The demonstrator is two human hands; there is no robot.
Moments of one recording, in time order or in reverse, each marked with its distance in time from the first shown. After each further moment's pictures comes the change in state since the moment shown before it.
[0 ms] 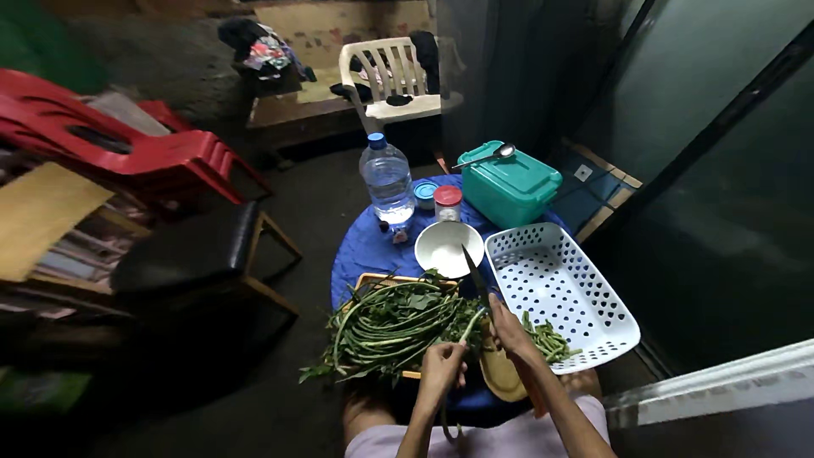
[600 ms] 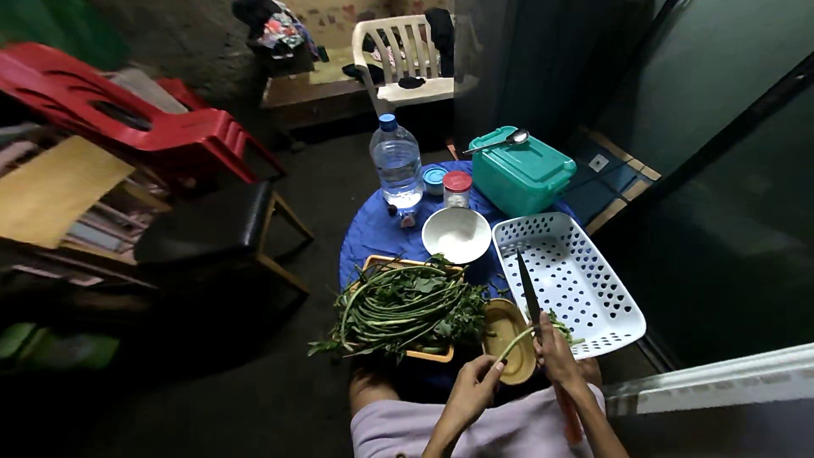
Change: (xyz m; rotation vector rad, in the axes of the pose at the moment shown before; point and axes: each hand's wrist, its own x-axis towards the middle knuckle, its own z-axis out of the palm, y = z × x) left_hand -0.031 -0.036 0.038 0.028 -0.320 0.174; right_hand -0.061 0.066 -0.034 0.138 0.204 -0.054
